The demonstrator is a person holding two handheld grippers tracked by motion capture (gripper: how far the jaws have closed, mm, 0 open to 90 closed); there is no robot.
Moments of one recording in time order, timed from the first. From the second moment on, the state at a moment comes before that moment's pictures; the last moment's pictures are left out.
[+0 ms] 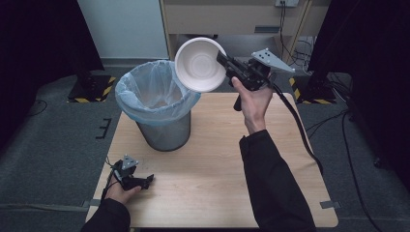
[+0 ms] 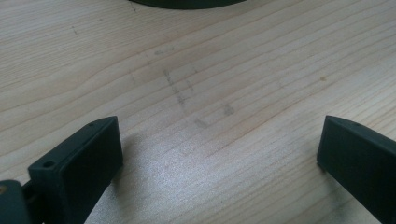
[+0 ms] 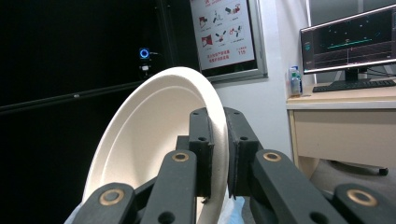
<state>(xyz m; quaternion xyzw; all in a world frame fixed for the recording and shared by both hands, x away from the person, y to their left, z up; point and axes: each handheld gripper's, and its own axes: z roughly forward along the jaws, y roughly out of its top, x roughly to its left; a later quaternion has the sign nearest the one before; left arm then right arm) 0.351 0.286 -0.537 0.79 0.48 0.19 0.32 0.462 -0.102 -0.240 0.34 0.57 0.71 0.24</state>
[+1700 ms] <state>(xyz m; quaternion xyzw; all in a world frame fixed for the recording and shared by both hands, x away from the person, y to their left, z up) 0.351 0.286 -0.536 0.79 0.48 0.19 0.32 0.462 -0.106 -0.296 0.36 0.64 0.64 0.23</state>
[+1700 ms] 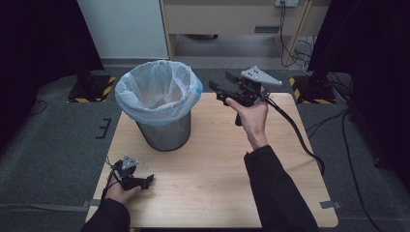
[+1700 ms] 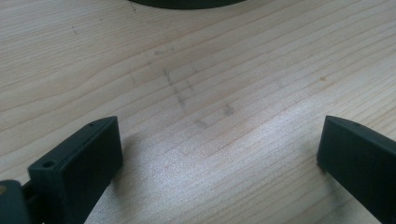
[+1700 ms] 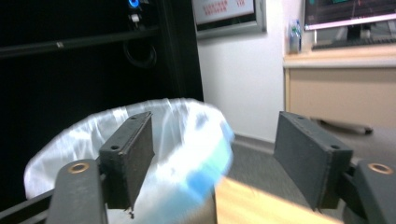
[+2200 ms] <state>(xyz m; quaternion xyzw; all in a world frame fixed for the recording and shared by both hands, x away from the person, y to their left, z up) 0.351 0.286 -0.536 0.79 0.48 0.19 0.32 0.420 -0.183 -0.414 0.42 0.70 0.55 0.18</state>
